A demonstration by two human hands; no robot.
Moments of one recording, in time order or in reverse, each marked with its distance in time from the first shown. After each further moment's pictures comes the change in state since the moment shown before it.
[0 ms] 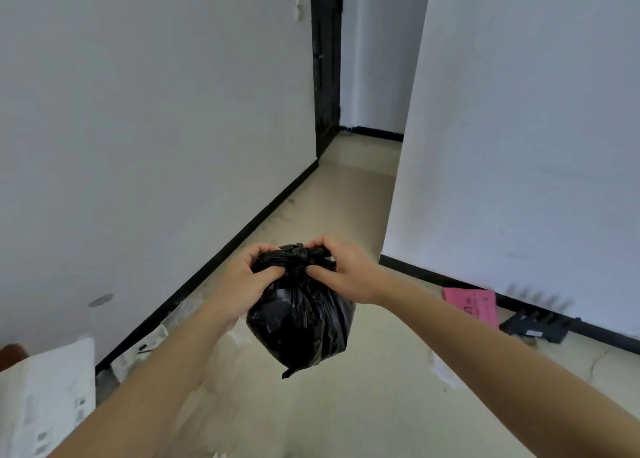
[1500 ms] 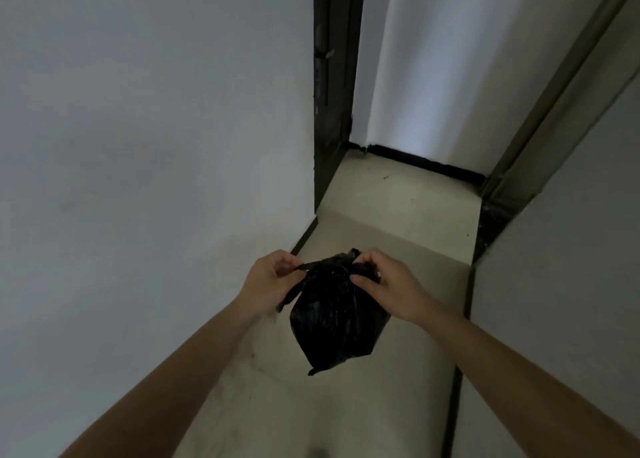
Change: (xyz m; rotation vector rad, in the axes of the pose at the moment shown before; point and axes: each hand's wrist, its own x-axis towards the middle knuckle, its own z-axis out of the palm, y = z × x) left_hand 1.318 0.003 0.097 0.082 -0.078 -0.131; right_hand 1.077 0.636 -0.285 0.041 0.056 0.308
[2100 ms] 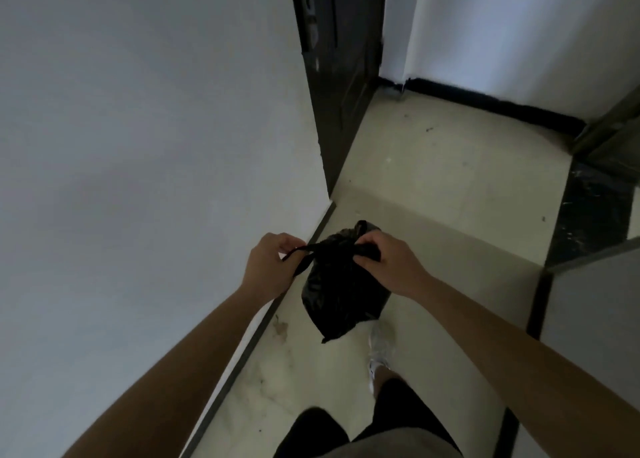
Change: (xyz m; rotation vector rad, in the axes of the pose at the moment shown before) left_hand 0.468 0.011 0.065 0.405 0.047 -0.066; right_hand 0.458 0.195 -0.032 0.084 -0.193 0.146
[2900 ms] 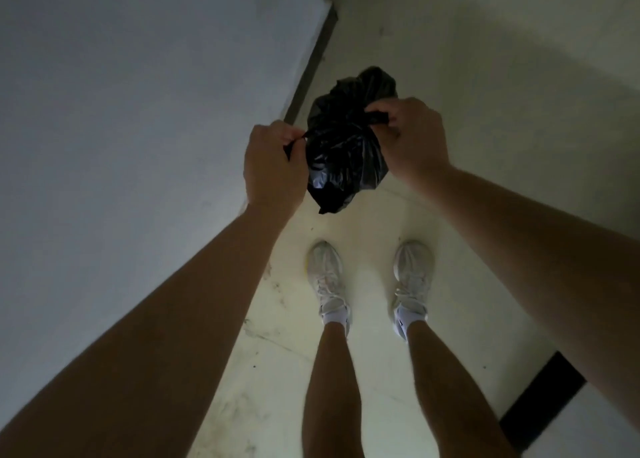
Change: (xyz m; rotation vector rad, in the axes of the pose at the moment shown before) left_hand 0.310 -0.307 0.295 0.110 0.008 -0.147; right_hand 0.342 0.302 0.233 -0.121 0.098 0.288
